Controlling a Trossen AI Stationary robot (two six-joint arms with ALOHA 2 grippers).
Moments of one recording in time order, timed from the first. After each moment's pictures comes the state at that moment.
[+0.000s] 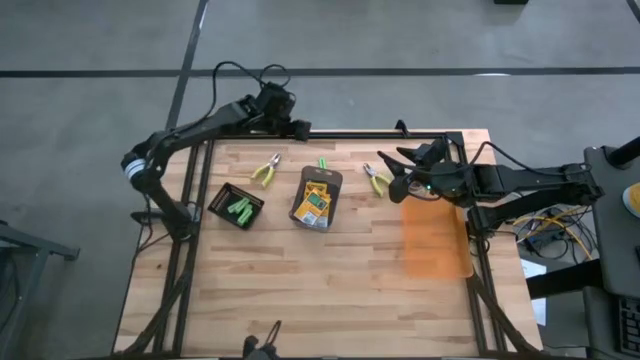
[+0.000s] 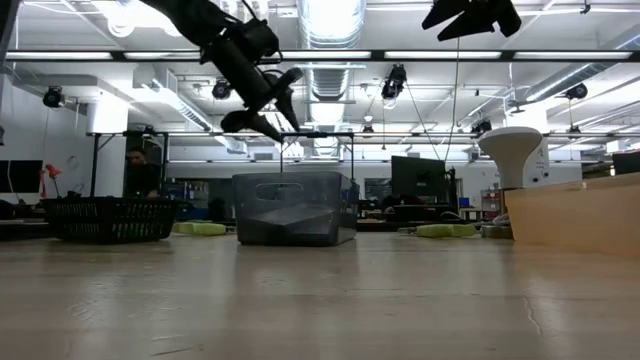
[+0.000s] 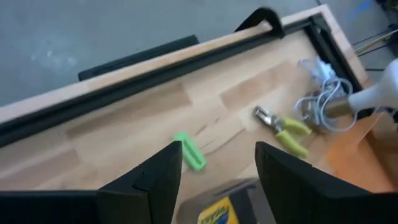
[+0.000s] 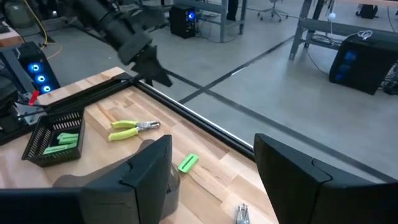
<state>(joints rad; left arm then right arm) 0.66 1.60 1.38 -0.51 0.11 -0.54 0.08 0.99 0.99 -0.44 0.81 0.39</state>
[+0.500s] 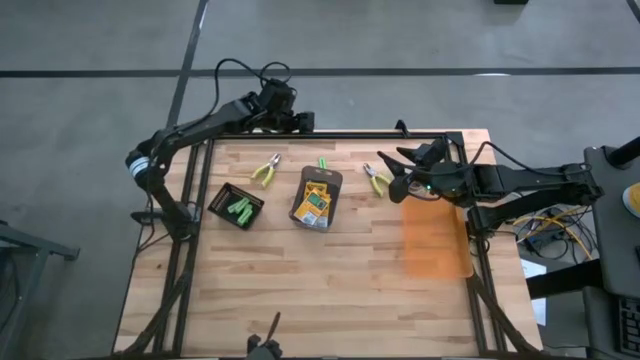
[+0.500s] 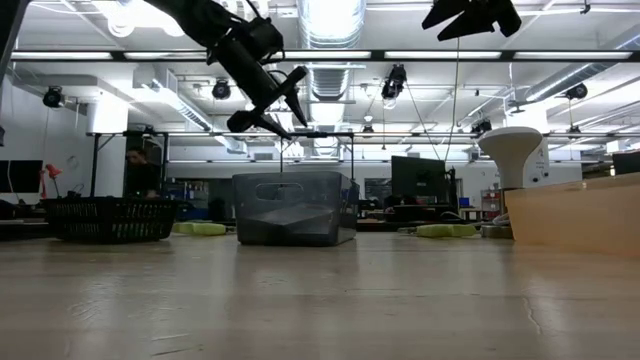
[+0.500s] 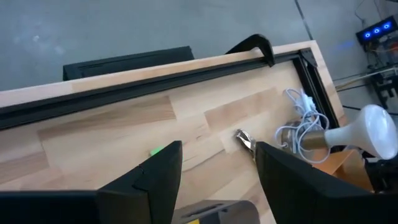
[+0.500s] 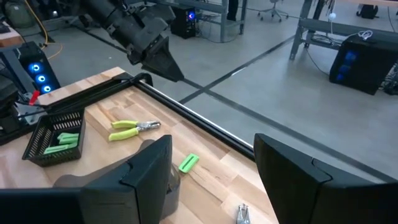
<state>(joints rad) 0.66 1.64 1.44 -0.47 0.11 -0.71 0.08 0.99 0.99 -0.44 0.81 0.39</state>
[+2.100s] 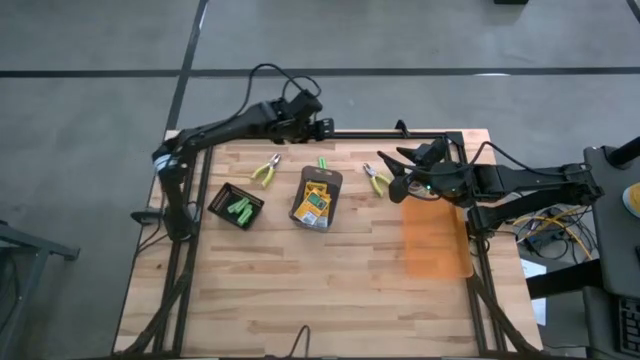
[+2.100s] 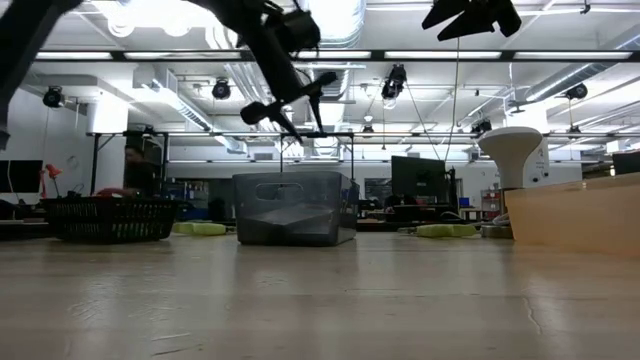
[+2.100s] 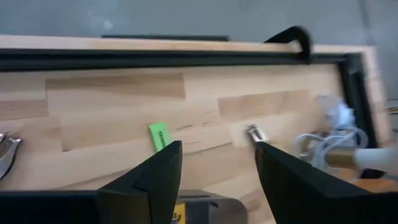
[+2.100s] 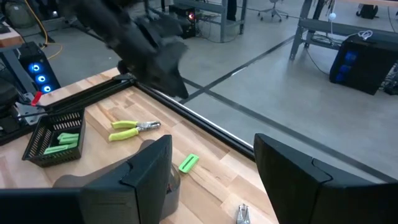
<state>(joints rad) 0.50 1.80 1.70 -0.74 -0.13 -0.97 0.08 0.99 0.99 -0.44 0.81 0.39</state>
